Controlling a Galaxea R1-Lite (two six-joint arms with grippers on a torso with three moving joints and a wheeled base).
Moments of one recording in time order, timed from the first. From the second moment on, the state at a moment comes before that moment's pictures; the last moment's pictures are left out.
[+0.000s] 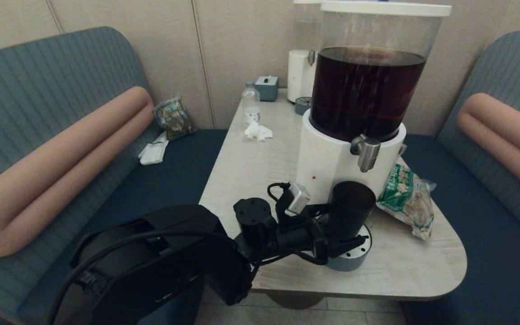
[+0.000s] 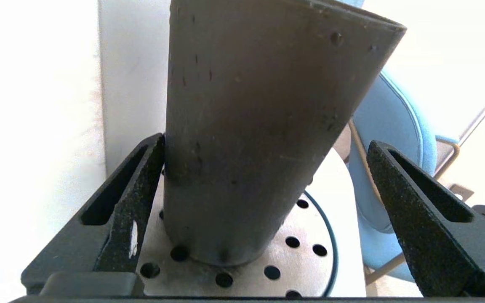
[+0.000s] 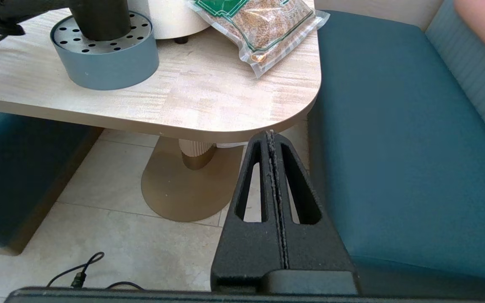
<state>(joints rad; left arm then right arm) -0.70 2.49 -1.19 -1.52 -0.65 -0.21 0.00 0.00 0.00 0.02 0.02 -0.04</state>
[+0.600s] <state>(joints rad) -0.68 2.43 -1.06 -1.52 -0.65 -0.20 0.00 0.00 0.00 0.02 0.02 -0.04</state>
